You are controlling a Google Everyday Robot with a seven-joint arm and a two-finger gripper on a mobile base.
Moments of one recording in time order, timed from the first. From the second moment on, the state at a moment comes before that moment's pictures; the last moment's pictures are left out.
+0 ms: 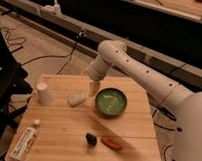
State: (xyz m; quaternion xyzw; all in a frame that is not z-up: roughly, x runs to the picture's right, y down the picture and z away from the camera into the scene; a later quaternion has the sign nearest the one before) arm -0.053 0.010 0.765 -0.27 -0.29 -0.10 0.91
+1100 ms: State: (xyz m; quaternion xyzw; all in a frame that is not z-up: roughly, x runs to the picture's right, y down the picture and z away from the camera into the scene) arm -0.196 0.036 0.796 -0.29 -0.38 -0.16 0.86
